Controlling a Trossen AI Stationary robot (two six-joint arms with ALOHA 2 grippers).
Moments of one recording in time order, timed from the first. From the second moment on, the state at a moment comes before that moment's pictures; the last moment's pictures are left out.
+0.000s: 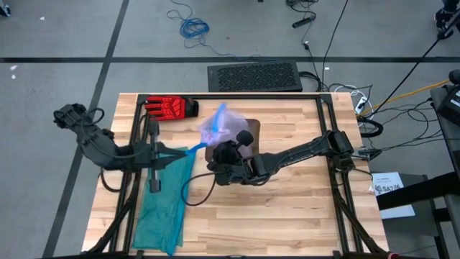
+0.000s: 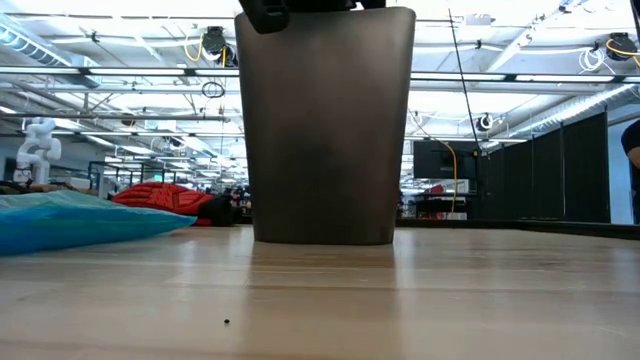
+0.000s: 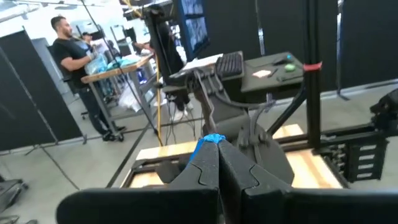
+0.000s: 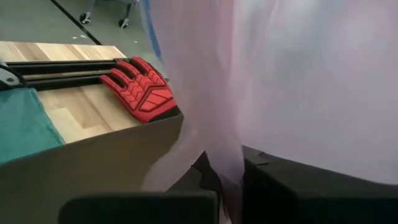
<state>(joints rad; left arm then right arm) -0.67 1.05 1.33 -0.32 -0.74 0.22 0.24 2.01 1.70 -0.35 1.20 0.22</state>
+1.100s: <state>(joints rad) -0.67 1.04 1.45 -0.41 -0.94 0.33 0.30 1.92 1.70 -0.62 1.07 0.28</state>
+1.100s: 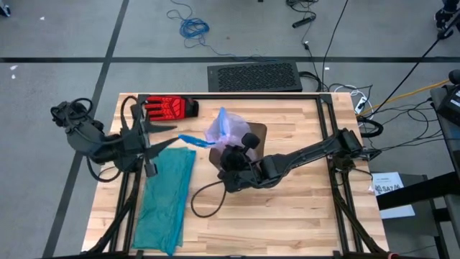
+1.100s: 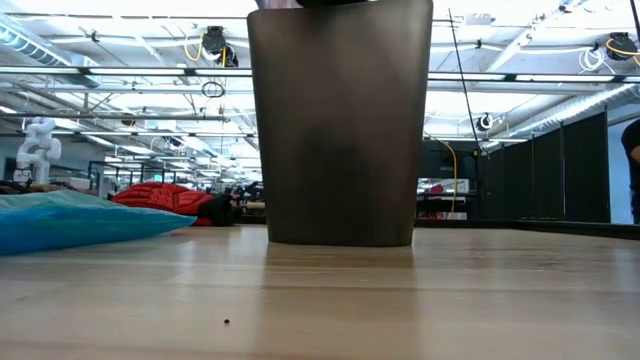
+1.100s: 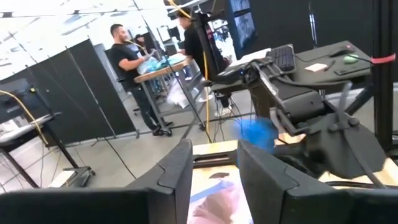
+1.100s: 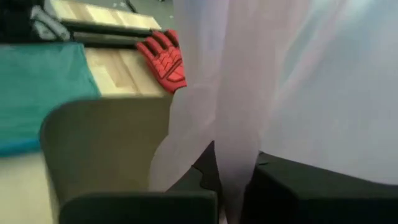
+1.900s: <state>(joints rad) -0.53 0.89 1.08 -0.45 -0.89 0.04 0.38 1.83 1.70 -0.91 1.01 0.31</state>
